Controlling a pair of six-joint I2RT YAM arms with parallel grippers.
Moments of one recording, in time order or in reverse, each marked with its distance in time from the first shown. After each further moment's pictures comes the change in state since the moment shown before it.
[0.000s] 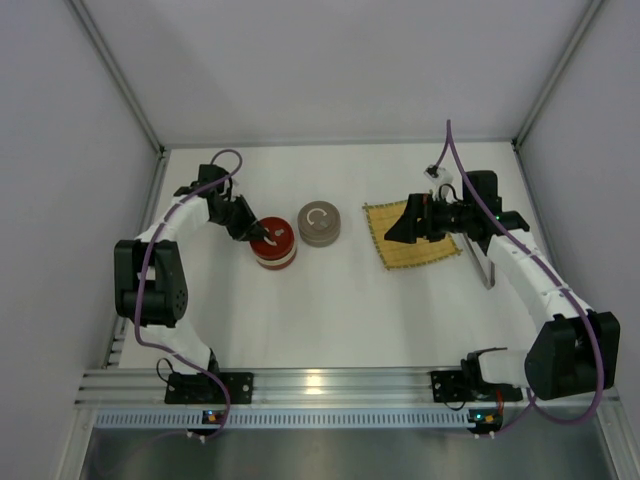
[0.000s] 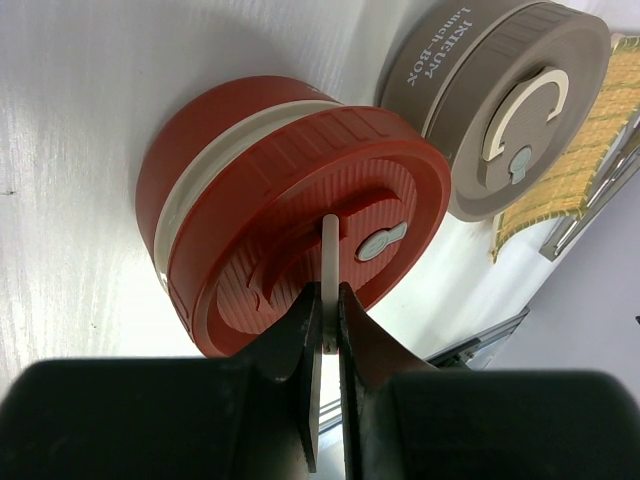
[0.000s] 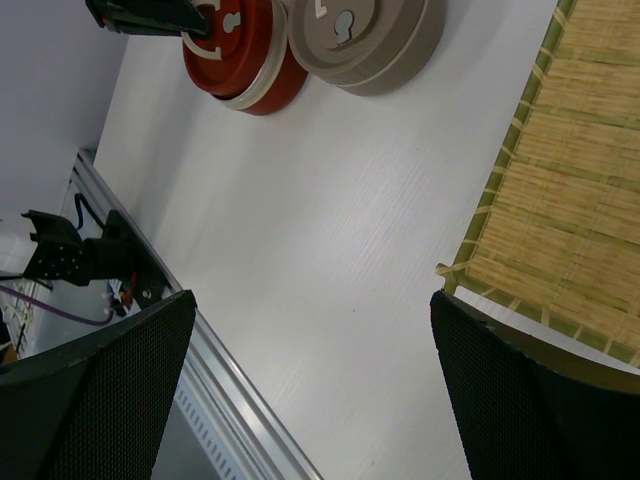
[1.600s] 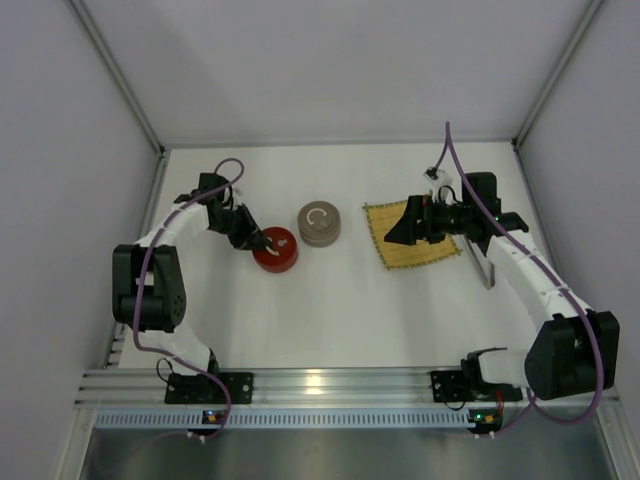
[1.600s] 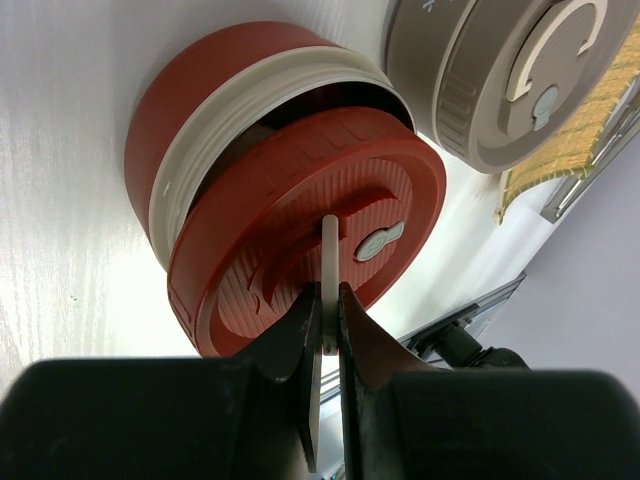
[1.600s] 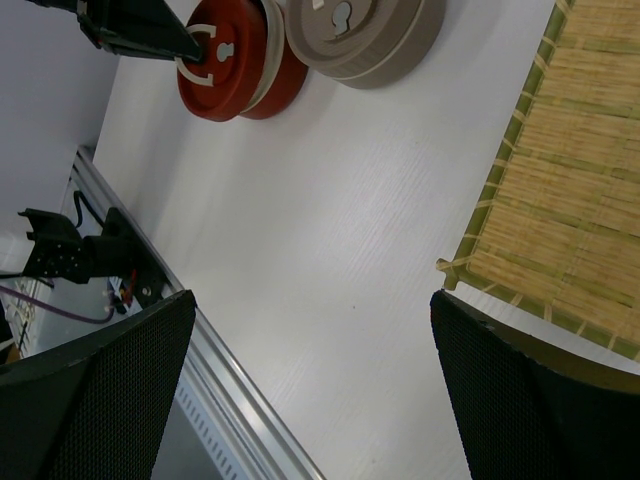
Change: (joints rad) left arm 0.000 -0.039 -0.076 -0.003 0.068 0.019; right arm 0.000 0.000 -0.013 0.002 -0.002 0.000
